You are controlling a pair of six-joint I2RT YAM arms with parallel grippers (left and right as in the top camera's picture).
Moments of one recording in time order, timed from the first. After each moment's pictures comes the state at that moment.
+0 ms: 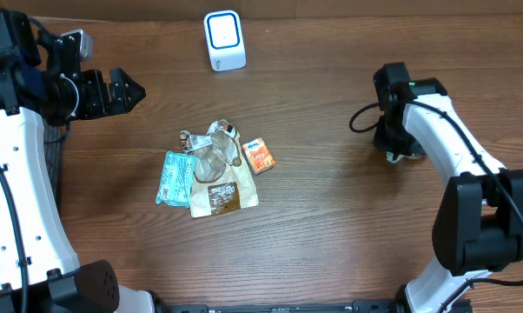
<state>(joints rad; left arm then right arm) 0.26 1.66 1.94 -1.42 0.36 0.06 0.10 1.87 1.38 -1.06 0.41 0.46</state>
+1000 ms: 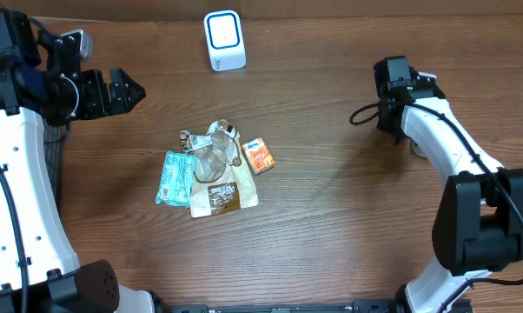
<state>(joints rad) 0.26 1.66 1.94 -1.42 0.36 0.06 0.10 1.87 1.35 -0.79 0.56 0.46</state>
